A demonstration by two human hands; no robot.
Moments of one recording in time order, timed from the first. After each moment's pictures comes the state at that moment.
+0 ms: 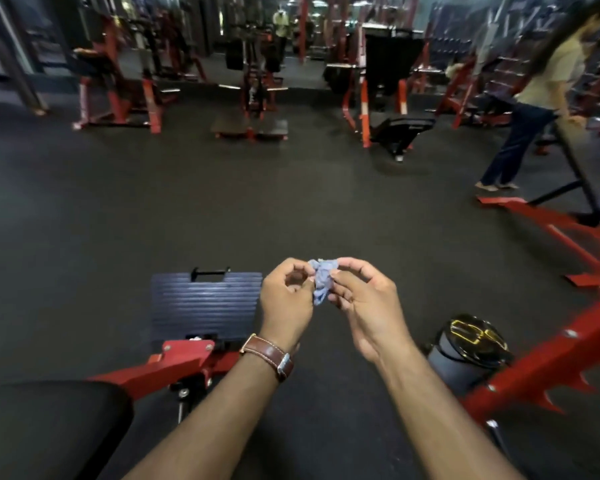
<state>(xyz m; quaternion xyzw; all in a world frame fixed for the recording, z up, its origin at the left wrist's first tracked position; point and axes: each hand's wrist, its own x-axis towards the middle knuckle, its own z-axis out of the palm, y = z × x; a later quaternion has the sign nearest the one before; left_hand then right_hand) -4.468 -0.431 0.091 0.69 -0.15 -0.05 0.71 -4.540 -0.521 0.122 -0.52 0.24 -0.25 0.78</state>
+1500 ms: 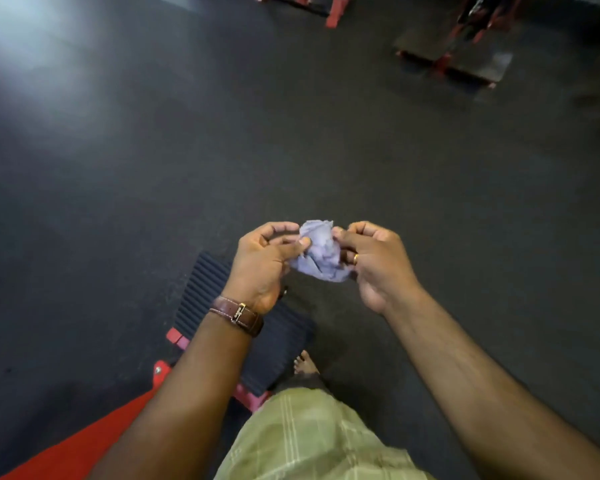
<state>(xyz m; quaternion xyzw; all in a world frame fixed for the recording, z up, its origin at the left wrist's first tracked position) -3.869 -0.560 0.017 0.56 0.17 -0.04 0.81 -3.854 -0.712 0.047 -0.61 0.17 0.12 0.76</state>
